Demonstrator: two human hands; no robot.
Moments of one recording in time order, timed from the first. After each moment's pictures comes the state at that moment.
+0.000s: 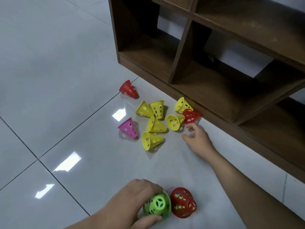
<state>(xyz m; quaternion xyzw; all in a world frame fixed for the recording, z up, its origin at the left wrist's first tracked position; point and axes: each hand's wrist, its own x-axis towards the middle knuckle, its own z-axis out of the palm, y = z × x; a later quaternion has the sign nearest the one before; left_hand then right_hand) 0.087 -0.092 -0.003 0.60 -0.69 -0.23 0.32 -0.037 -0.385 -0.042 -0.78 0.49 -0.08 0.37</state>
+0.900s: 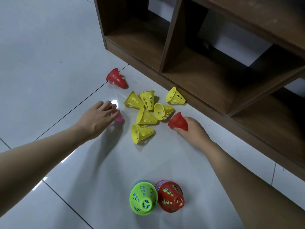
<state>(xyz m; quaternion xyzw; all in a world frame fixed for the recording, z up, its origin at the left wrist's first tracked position) 0.271 -0.203 -0.068 0.67 -0.72 0.10 -0.11 -0.055 -0.424 -0.078 -0.84 0.45 0.00 0.31</state>
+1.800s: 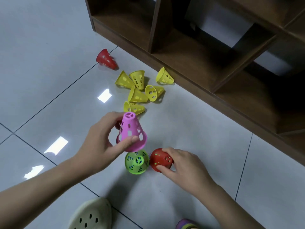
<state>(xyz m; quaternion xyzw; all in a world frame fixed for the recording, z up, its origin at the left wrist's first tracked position) 0.097 -0.112 0.040 0.68 -0.54 -0.20 0.45 -0.141 -0.223 0.034 -0.90 0.35 0.09 0.23</state>
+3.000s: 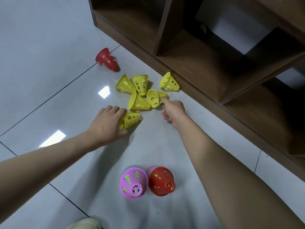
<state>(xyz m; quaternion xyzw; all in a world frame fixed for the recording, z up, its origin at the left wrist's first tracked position) 0.174 -0.203 -0.088 0.79 -0.60 -0.13 0.09 0.018 -0.395 -0.045 -0.52 0.65 -0.07 0.54</state>
